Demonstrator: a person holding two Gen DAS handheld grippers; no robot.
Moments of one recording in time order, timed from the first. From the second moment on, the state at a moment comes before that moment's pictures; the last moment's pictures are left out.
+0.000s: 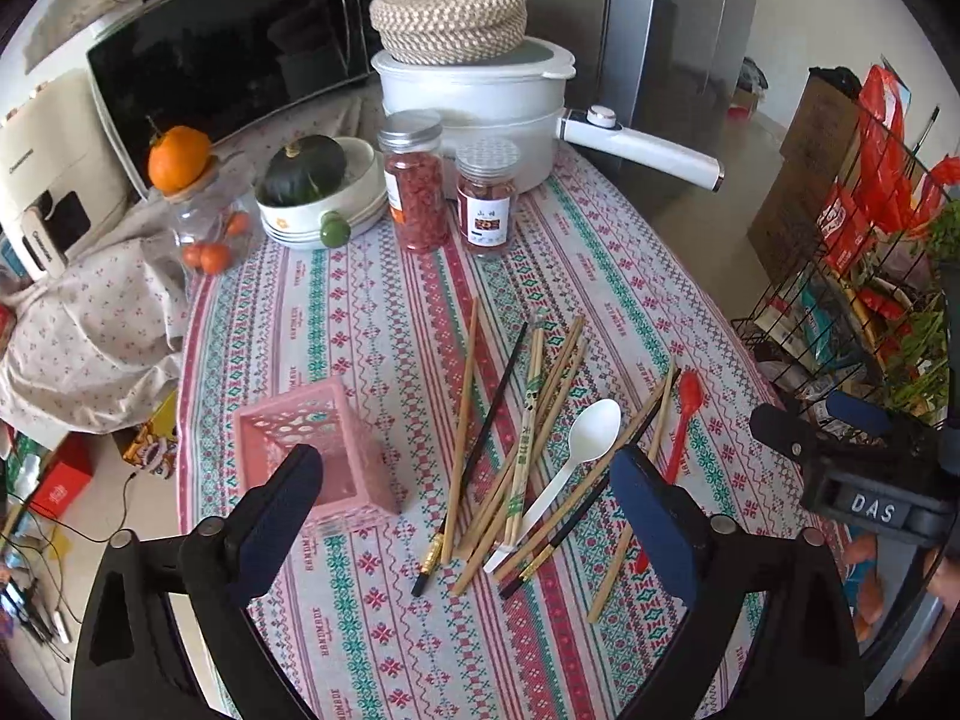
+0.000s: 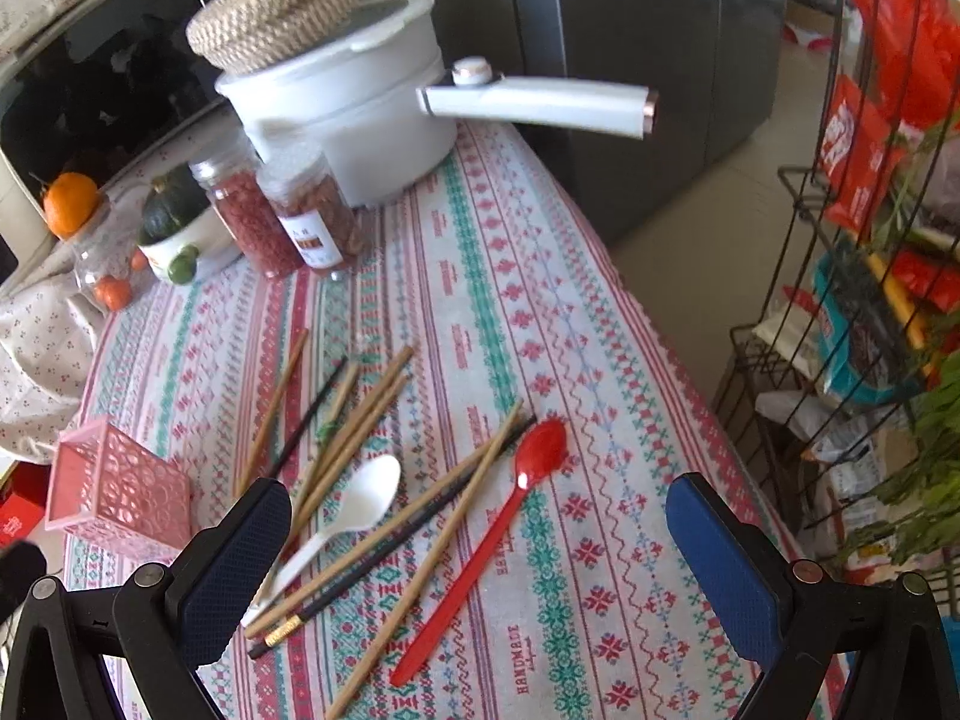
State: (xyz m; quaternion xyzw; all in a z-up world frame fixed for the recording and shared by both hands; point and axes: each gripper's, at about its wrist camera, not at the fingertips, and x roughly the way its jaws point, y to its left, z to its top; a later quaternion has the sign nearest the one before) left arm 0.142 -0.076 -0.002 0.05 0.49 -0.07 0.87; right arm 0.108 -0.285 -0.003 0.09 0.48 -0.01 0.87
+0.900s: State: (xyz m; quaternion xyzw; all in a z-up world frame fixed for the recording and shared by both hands) left arm 0.271 -0.093 -0.132 0.01 0.59 -0.05 0.80; right arm 0.159 -0.325 -0.059 0.11 0.55 -0.01 0.83
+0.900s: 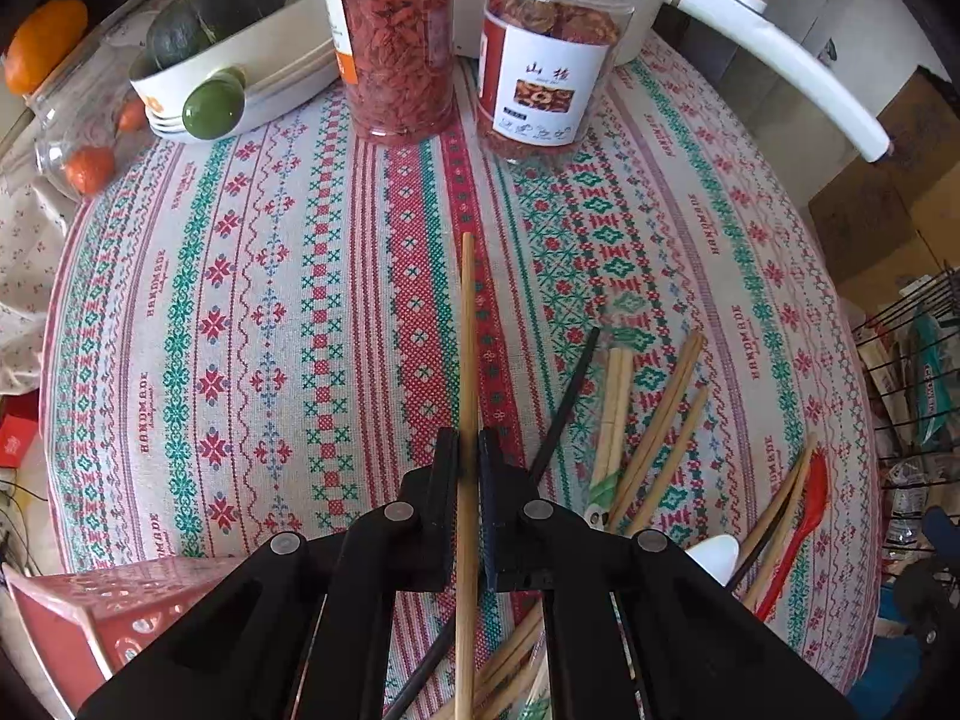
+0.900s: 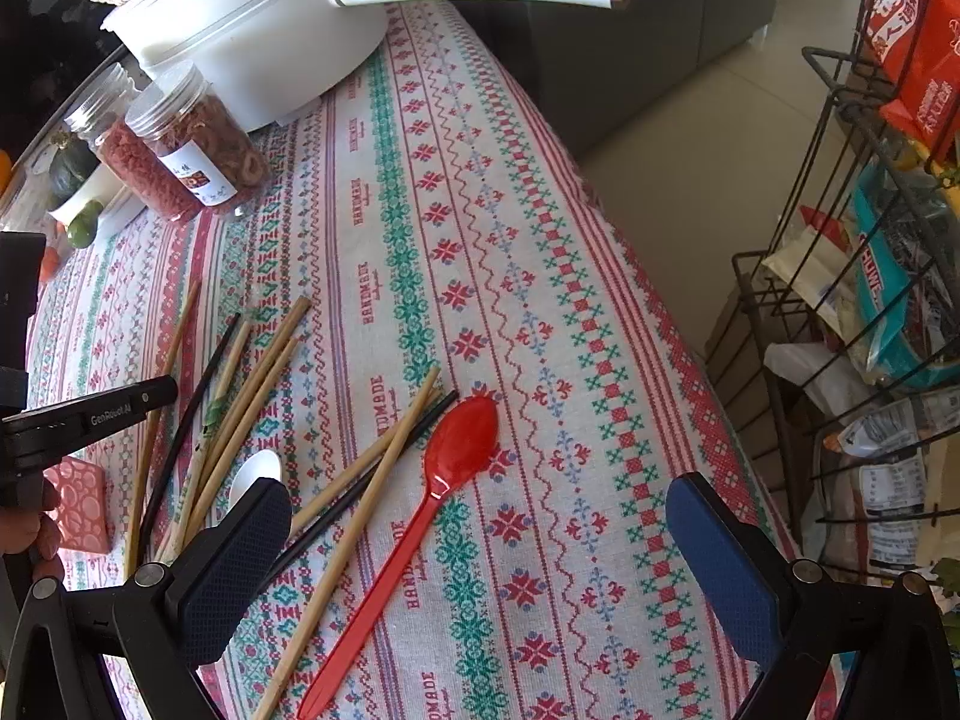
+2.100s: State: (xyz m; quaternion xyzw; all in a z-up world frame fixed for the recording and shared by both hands) left arm 0.086 0.018 -0.014 -0.05 0.44 -0.14 0.89; right arm 0.182 -0.280 -0.124 0.15 0.61 0.00 0.78
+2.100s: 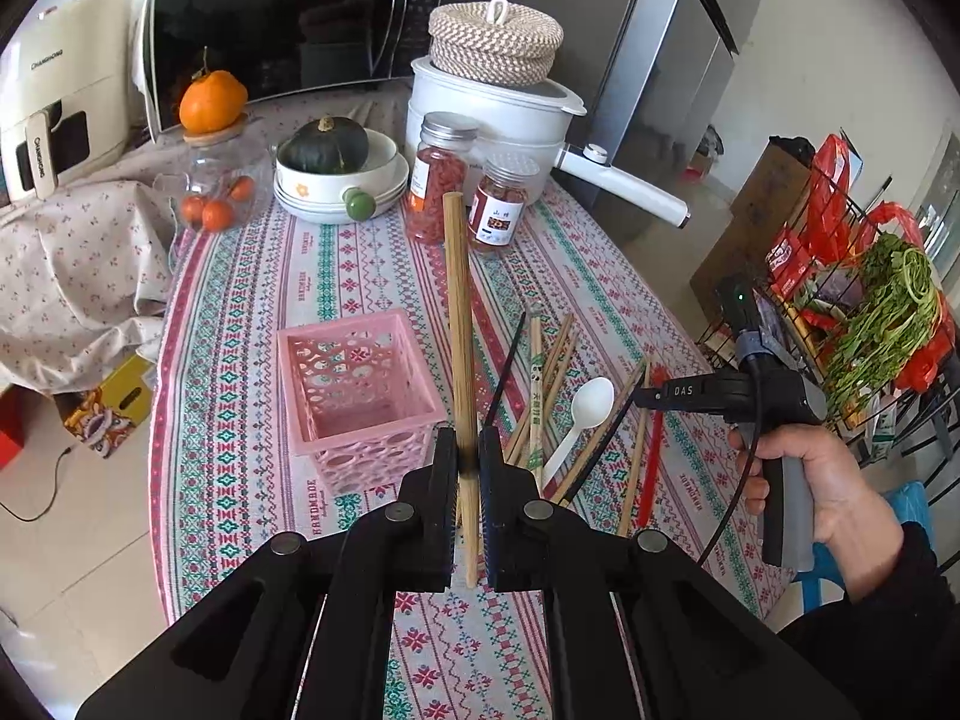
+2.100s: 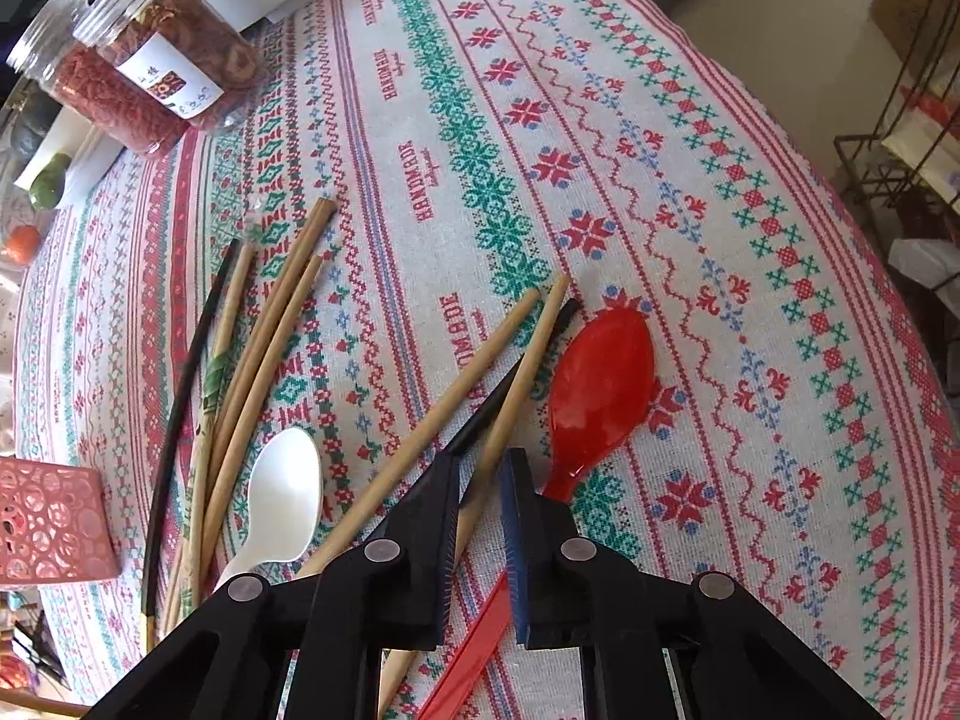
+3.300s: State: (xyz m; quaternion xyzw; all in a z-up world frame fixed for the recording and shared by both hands) left arm 0.128 0.076 0.012 -0.10 0.32 -0.04 0.94; right arm 0.116 -0.185 0.073 0.23 0.30 0.19 0.91
